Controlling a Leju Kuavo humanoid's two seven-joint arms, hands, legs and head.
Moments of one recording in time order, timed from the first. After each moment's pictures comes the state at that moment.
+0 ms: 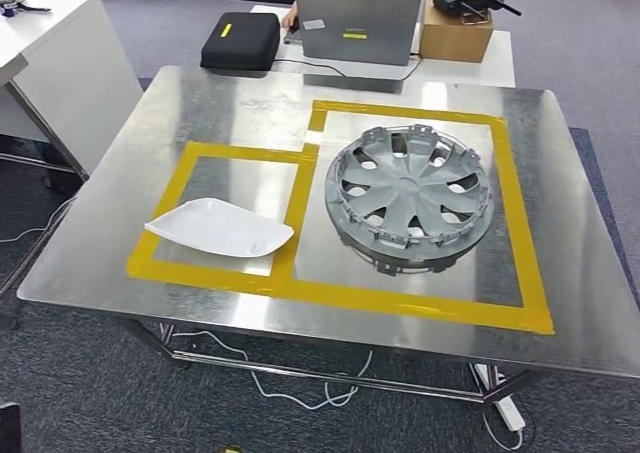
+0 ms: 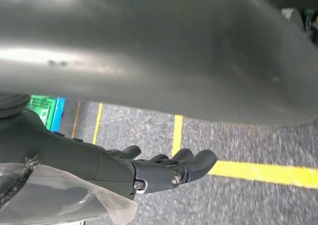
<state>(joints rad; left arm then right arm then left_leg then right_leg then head) 0.18 -0.34 0.93 -1.24 -0.52 0.27 -0.57 -0.05 0.32 -1.39 -0.53 1.31 0.19 0.19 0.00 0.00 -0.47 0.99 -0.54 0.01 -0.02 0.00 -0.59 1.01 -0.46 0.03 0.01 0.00</state>
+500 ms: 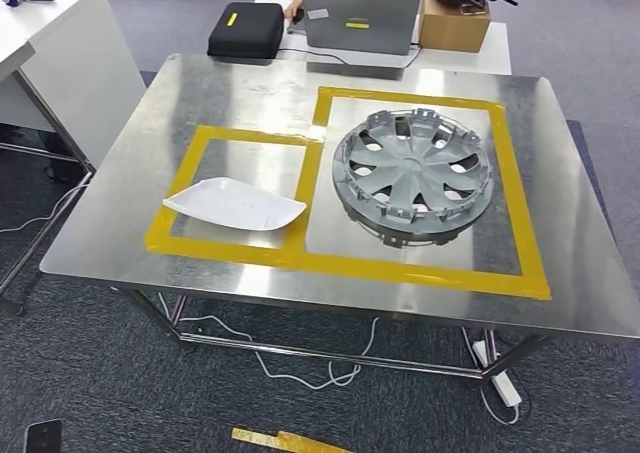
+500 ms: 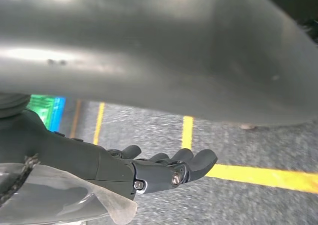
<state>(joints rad) 0.07 -0.34 1.18 -0.89 -0.79 0.32 -0.52 -0.06 0.30 -1.40 -0.52 1.33 0.17 0.19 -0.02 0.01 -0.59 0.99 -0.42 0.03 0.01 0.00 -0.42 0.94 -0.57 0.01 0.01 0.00</state>
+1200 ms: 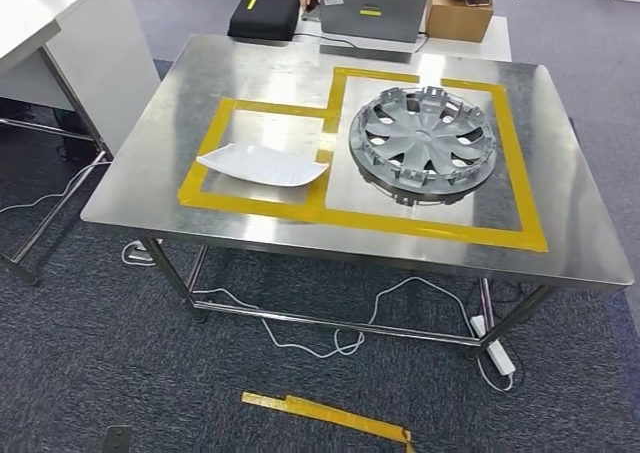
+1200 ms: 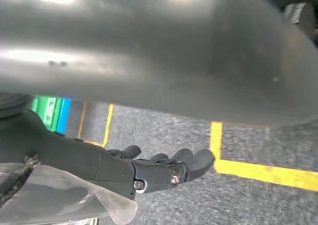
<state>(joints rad) -0.01 -0.27 1.22 -0.47 -1.04 0.27 -0.36 -0.06 0.27 -1.40 -0.48 1.37 0.17 0.19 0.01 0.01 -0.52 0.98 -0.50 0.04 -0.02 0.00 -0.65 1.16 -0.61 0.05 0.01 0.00</state>
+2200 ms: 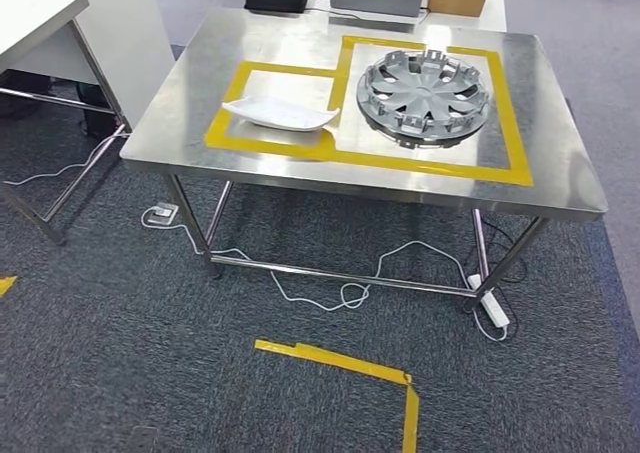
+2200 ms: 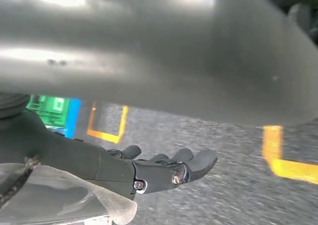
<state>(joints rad) -0.04 -0.24 1.21 -0.35 -1.12 0.16 -0.24 -0.07 0.24 -1.39 -0.43 1.42 0.15 0.20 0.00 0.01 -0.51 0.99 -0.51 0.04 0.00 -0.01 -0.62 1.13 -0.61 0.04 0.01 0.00</state>
